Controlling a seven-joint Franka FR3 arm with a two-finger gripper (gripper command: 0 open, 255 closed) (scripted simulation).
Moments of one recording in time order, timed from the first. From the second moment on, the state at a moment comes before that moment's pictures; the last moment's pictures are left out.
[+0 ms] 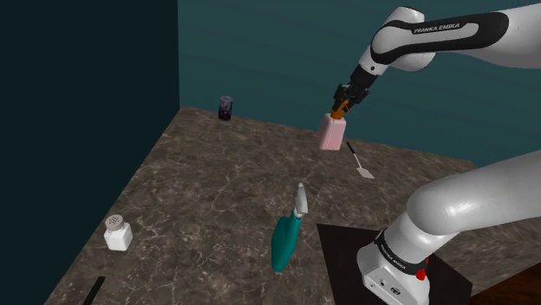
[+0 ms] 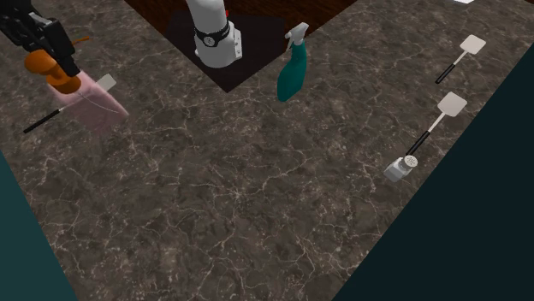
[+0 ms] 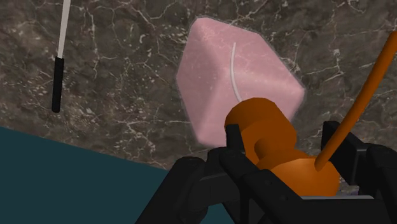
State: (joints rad) arm -0.24 -0.48 -0.14 -2.43 0.01 2.14 -0.09
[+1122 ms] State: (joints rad) arm -0.24 -0.40 -0.15 -2.58 0.03 2.37 -0.12
